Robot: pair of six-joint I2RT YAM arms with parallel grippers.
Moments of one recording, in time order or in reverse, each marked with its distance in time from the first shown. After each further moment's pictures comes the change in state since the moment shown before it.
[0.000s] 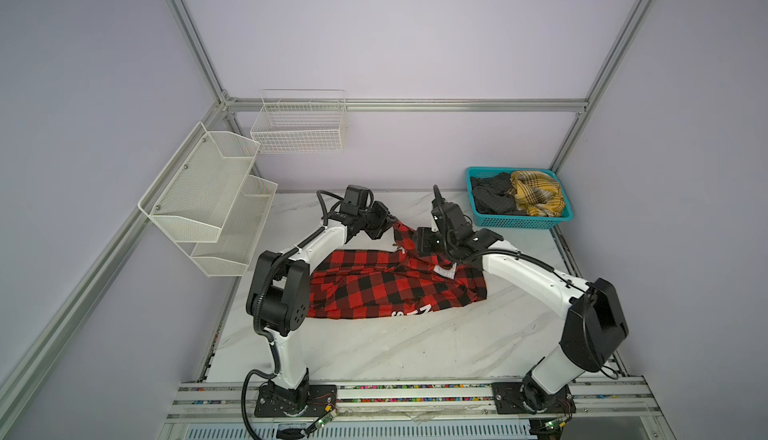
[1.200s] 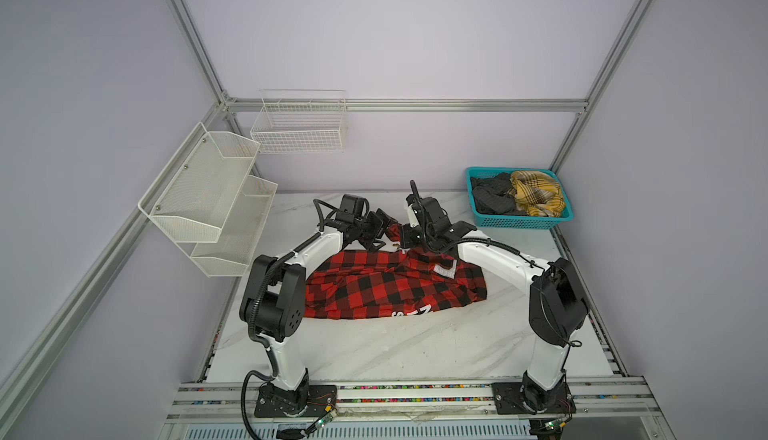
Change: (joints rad) left arm 0.013 -0.016 -0.114 -0.006 0.035 -0.067; right arm 0.076 0.270 0.223 0.078 -0.082 -0.201
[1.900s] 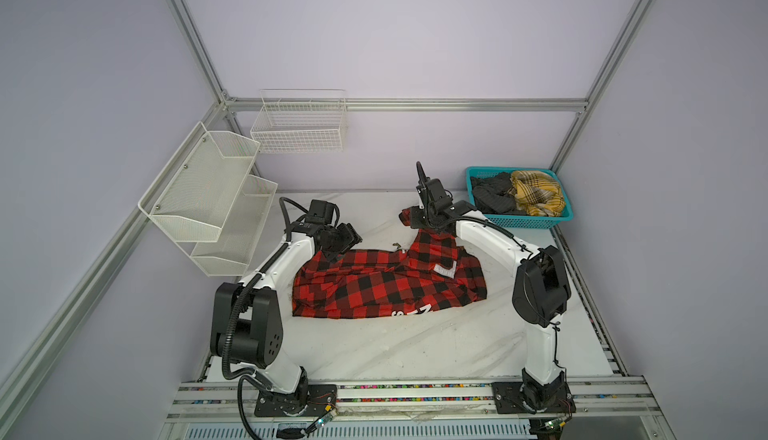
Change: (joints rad) left arm 0.152 -0.219 -0.097 -0.342 -0.169 0.410; right arm -0.093 0.145 0.238 -0.168 0.157 -0.030
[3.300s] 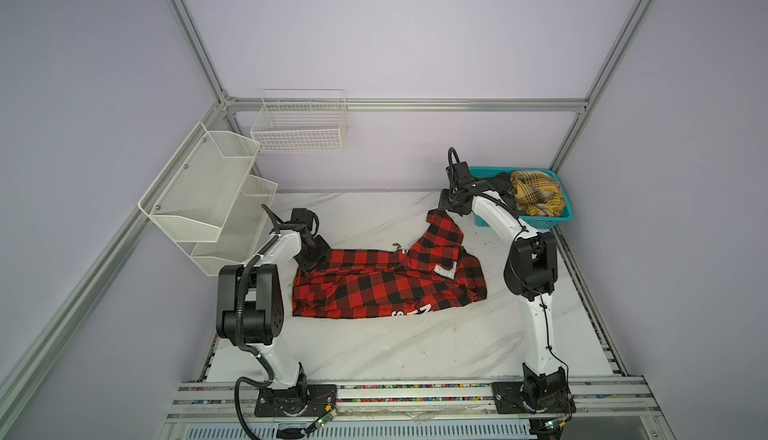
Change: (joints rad) left arm 0.196 0.157 -0.032 -0.101 -0.192 0.150; right arm -0.250 0.343 0.431 -0.241 0.039 0.069
